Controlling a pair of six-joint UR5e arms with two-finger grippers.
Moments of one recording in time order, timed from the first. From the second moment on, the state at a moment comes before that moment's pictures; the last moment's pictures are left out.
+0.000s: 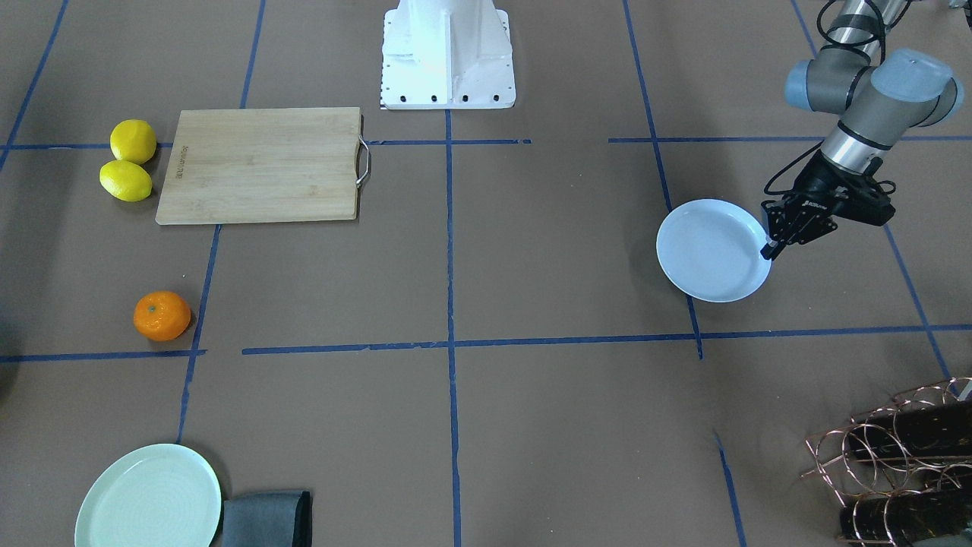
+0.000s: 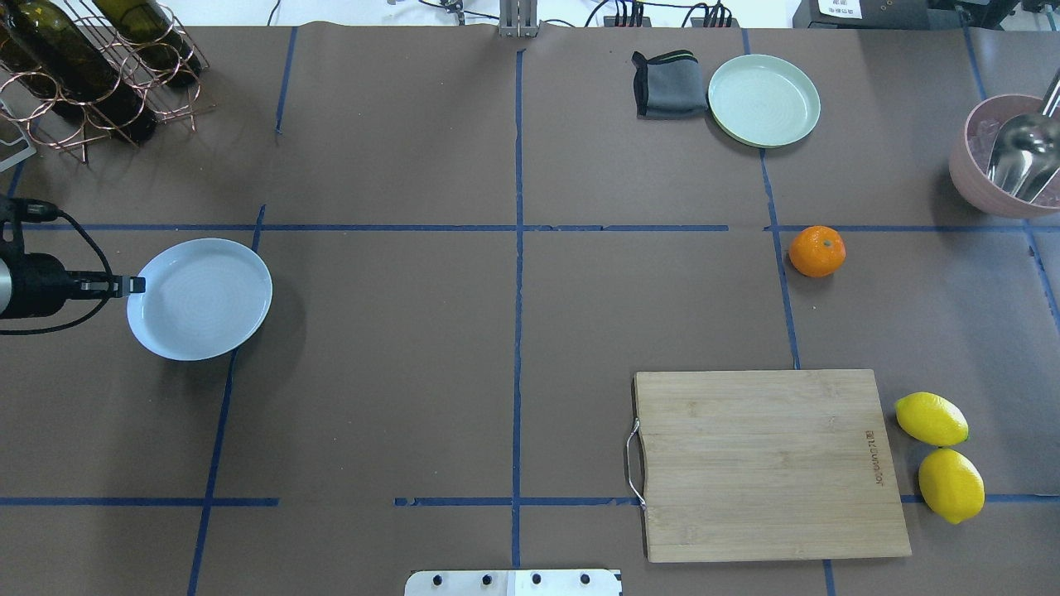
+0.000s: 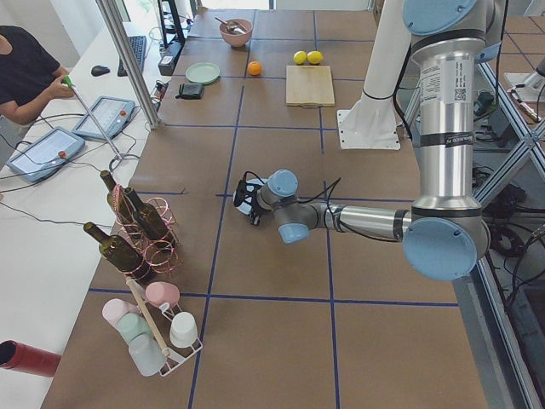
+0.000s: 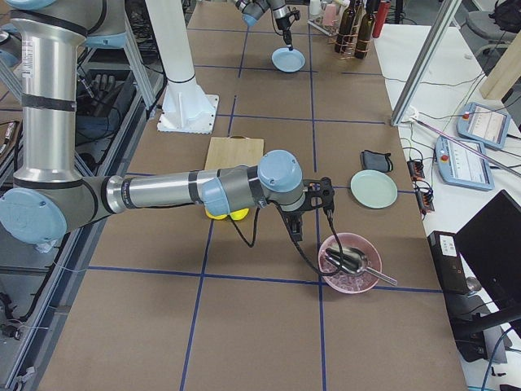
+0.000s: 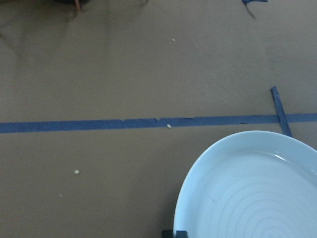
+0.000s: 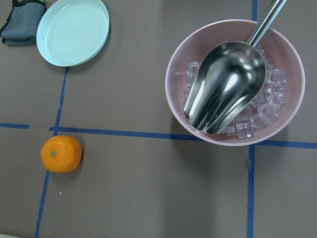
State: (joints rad) left arm -0.89 -1.49 -1.63 -2.68 -1.99 -1.02; right arm 1.61 -1.67 1.82 -1.38 2.55 0.18
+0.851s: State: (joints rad) left arm -0.94 -1.92 -1.73 -2.18 -1.97 -1.32; right arm 1.53 -1.63 1.87 -1.38 2.54 0.35
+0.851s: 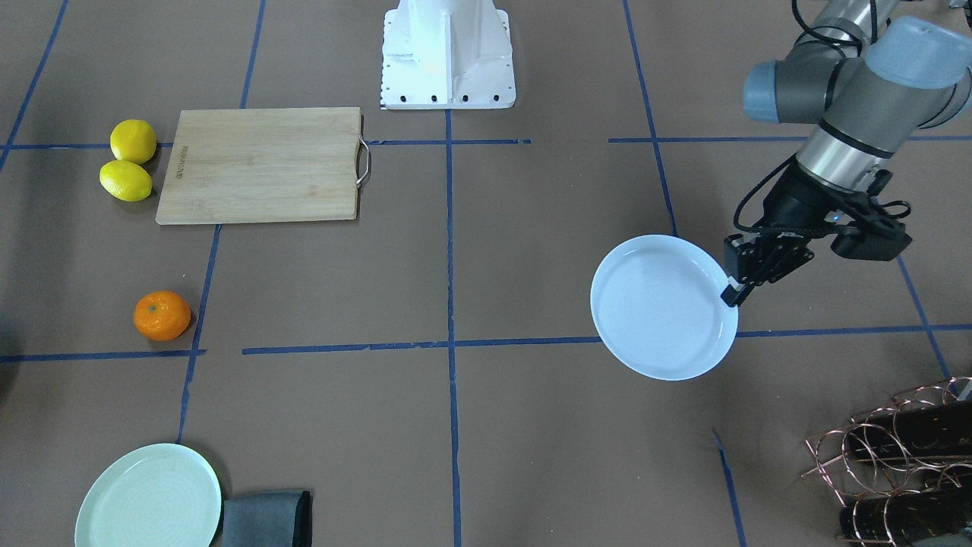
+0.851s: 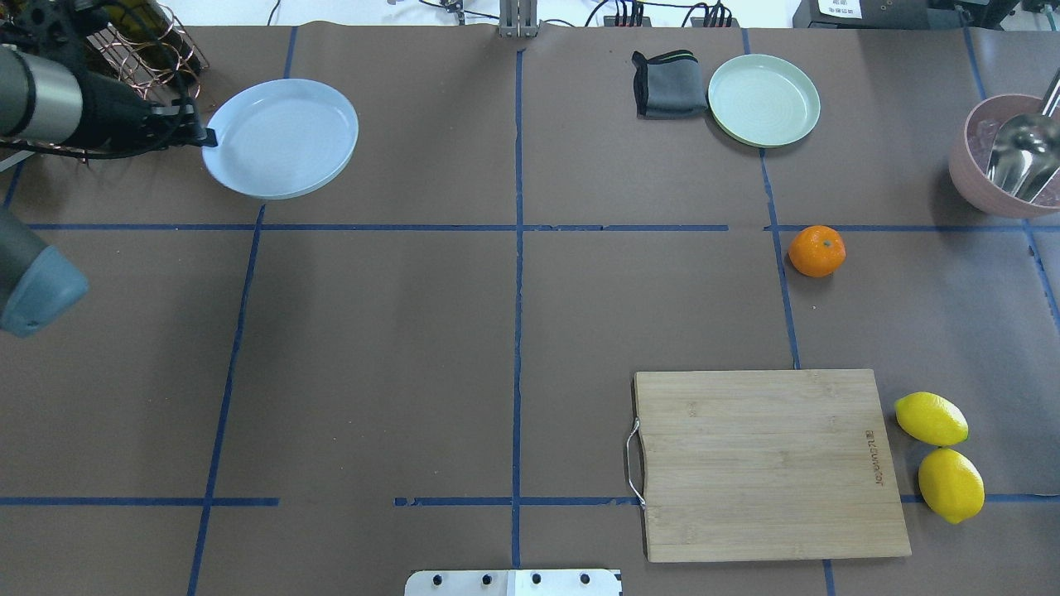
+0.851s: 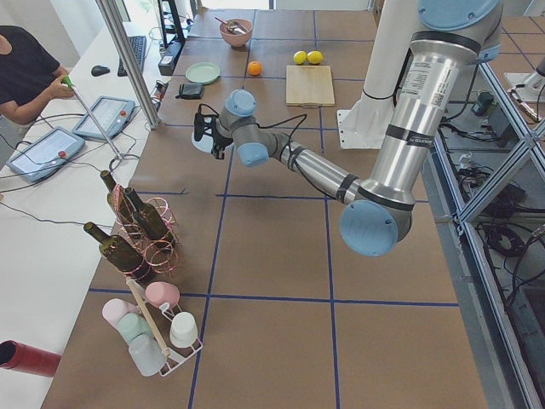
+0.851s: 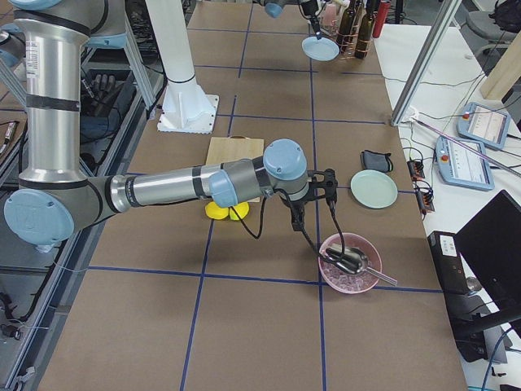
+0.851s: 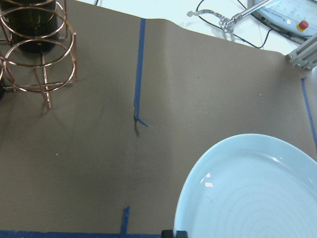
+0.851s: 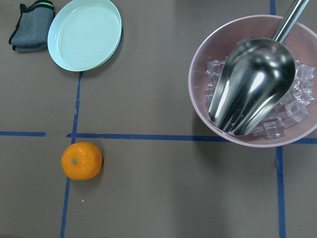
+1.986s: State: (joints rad) left arm -0.48 -2.13 -1.63 -2.06 -1.60 -1.64; right arm 1.22 -1.44 1.87 -1.38 2.33 0.69
